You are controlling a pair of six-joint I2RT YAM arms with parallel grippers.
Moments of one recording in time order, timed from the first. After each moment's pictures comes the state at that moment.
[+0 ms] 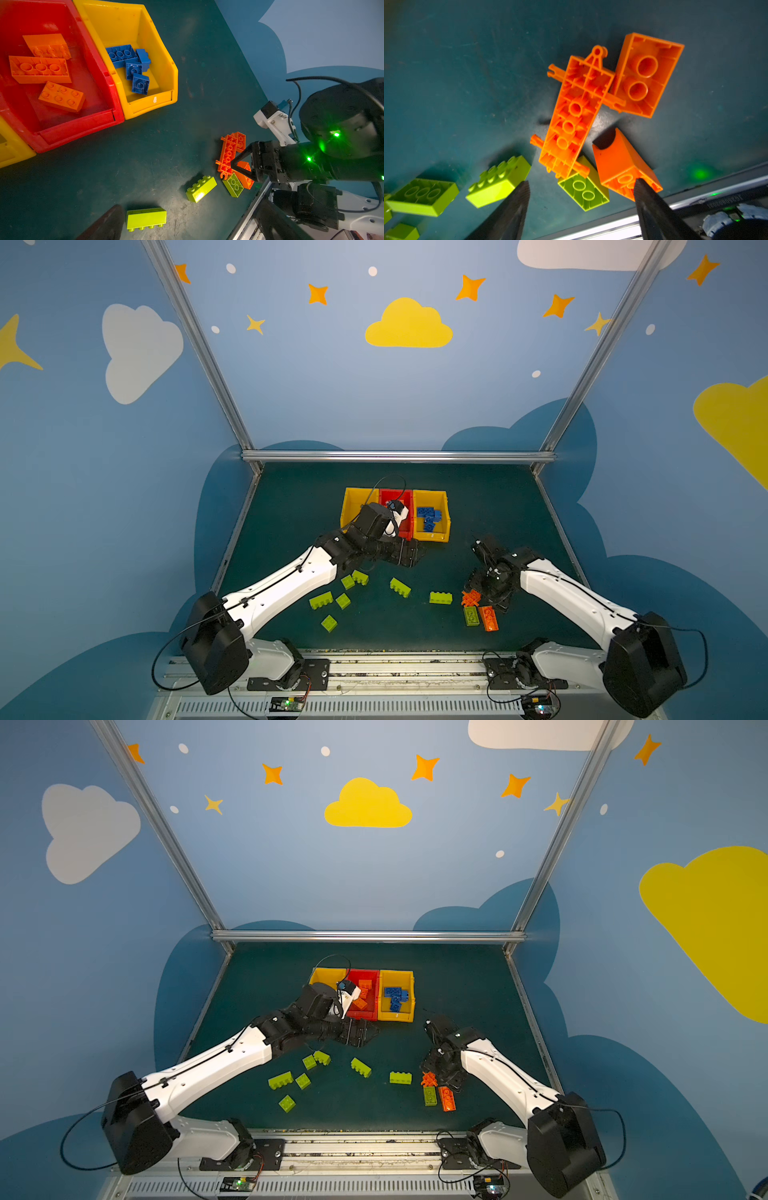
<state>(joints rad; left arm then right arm) -0.75 1.37 1.10 -0.44 0.23 -0.46 0.52 1.26 0.78 -1.00 -0.01 1.07</state>
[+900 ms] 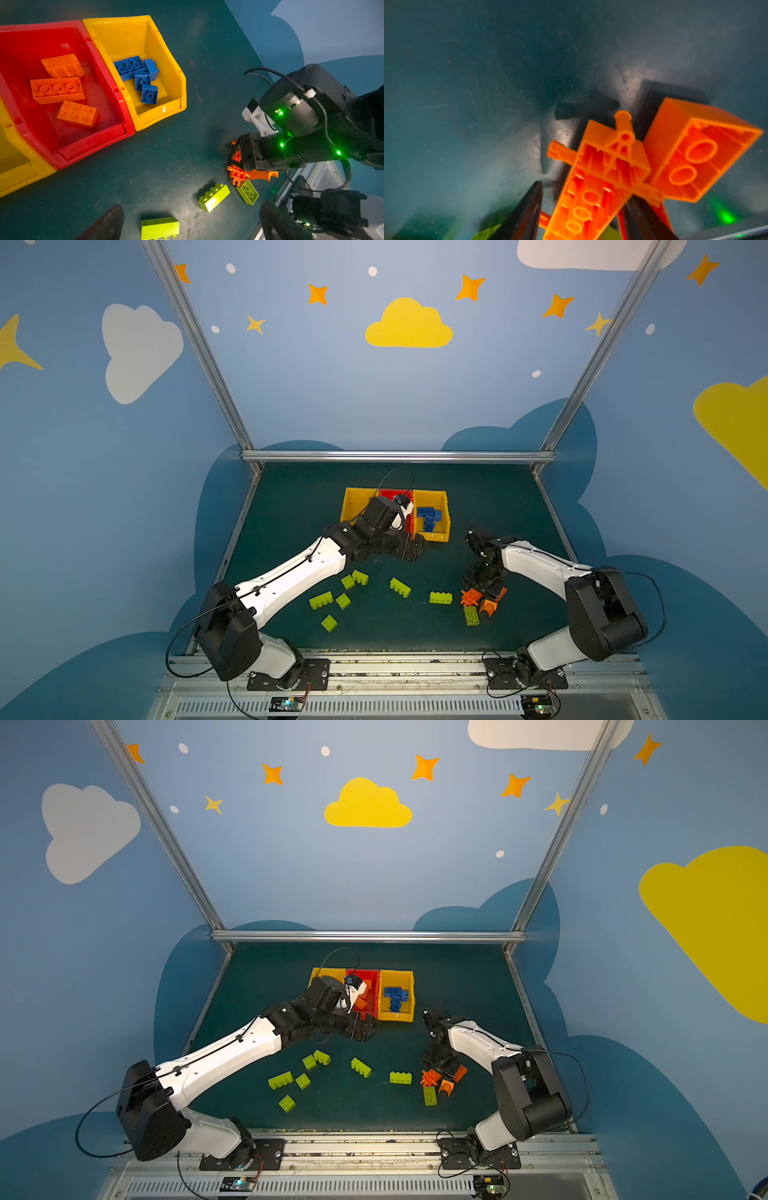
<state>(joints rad) -0.75 1.46 1.21 -0.50 0.18 -0.38 0.43 1.53 0.83 -0.87 -0.03 0.99</state>
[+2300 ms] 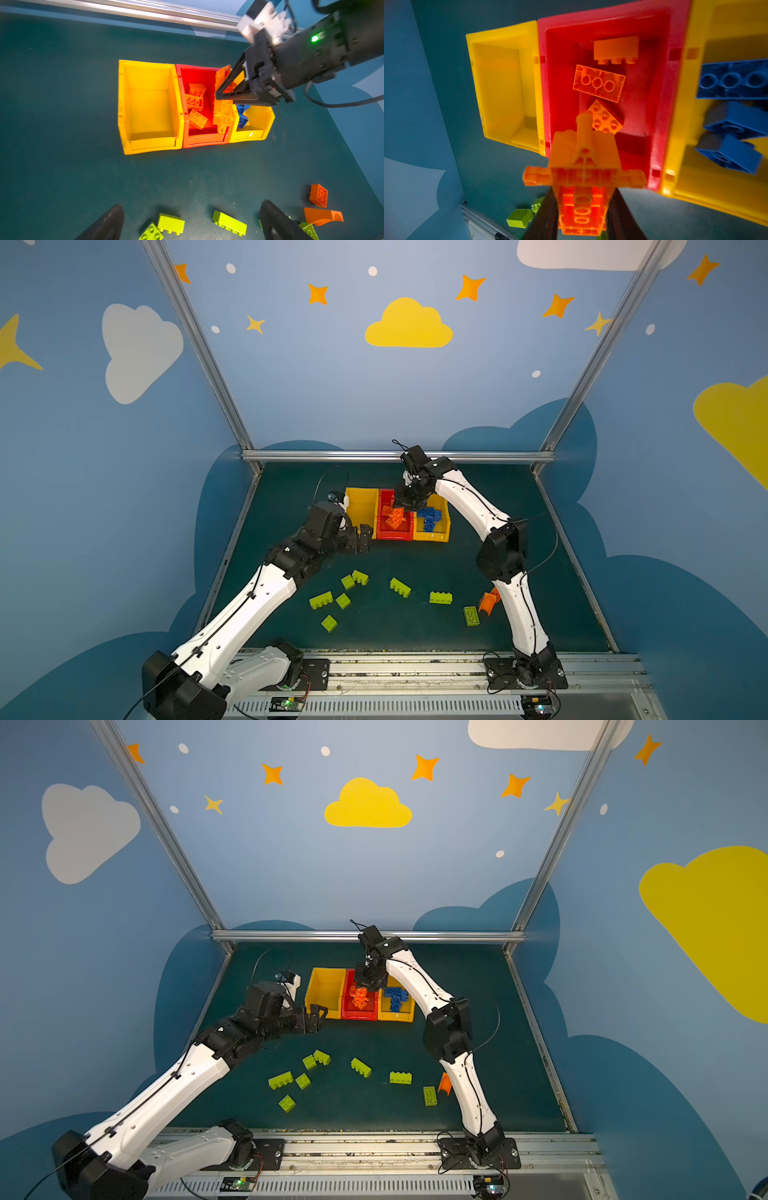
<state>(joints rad) -0.49 1.08 1.00 -0.60 -0.06 -0.41 0.62 2.39 2.39 -1.15 -0.27 0.68</state>
